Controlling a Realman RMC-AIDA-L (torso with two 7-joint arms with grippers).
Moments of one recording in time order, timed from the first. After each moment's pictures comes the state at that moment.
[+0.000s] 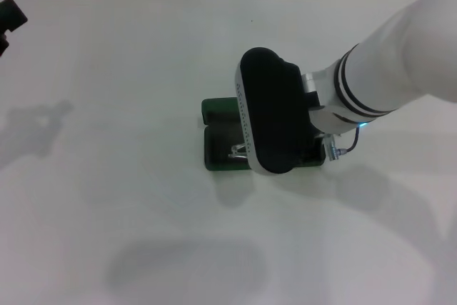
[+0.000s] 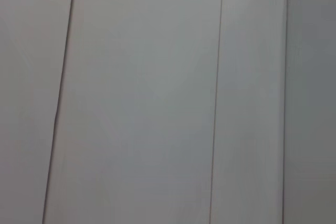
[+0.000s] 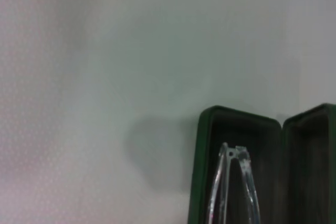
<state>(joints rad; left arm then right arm) -0.24 -1.99 0.63 0.74 1.41 1.77 -1.25 0.82 2.03 -2.08 -1.40 -2.65 -1.26 2.33</state>
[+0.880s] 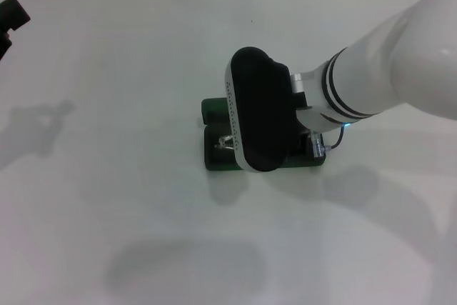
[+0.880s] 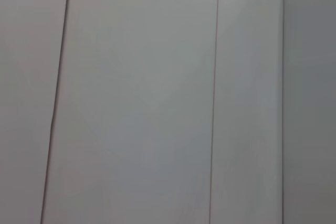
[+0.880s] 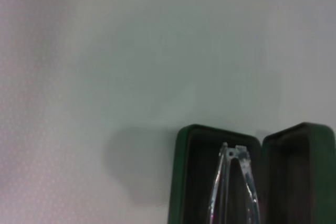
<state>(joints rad) -0.24 -2.00 0.63 0.74 1.41 1.77 -1.23 0.83 2.03 -2.13 -1.36 -2.67 -1.15 2.39</state>
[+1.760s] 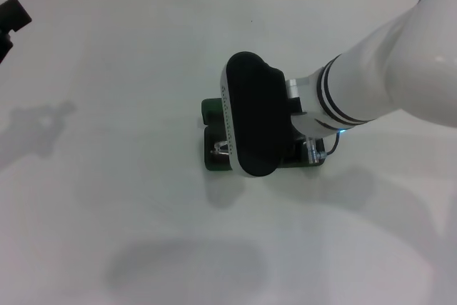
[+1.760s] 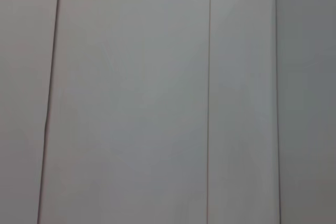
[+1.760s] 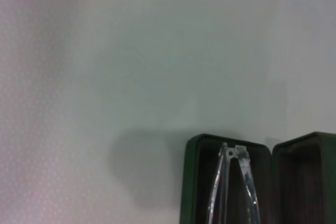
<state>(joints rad) -0.24 -1.99 0.64 0.75 1.41 1.78 -1.21 0.84 2.03 -2.15 -1.35 -2.65 -1.14 2.42</state>
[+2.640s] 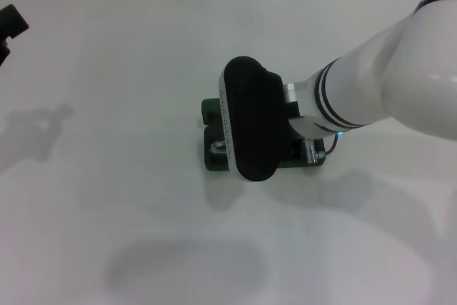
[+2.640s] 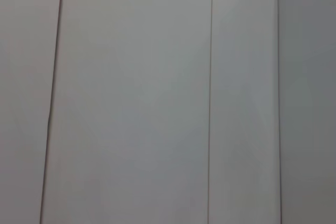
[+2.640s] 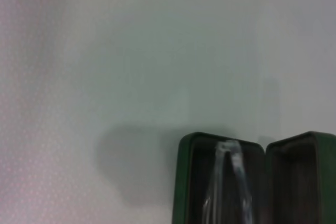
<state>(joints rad) -0.23 -1.99 0.64 0.75 1.41 1.78 -1.21 0.83 2.03 -2.18 -1.36 -2.69 -1.12 2.45</state>
